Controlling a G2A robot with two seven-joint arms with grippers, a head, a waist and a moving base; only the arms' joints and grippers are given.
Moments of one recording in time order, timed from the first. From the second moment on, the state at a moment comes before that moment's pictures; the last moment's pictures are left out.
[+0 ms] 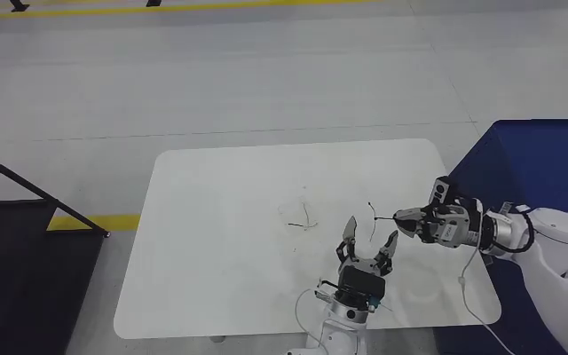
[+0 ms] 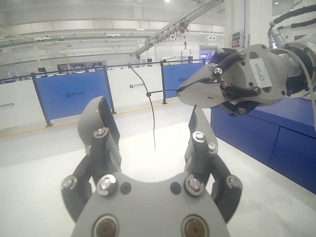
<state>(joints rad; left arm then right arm) 1.24 -1.69 -0.50 -1.34 1.55 0.69 0.54 -1.42 -0.71 1.63 -1.77 0.97 0.60 1.08</state>
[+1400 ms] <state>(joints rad) 1.27 -1.68 -0.53 -1.33 1.86 0.60 0.44 -1.43 -0.72 1.65 -1.79 0.99 0.61 1.06</state>
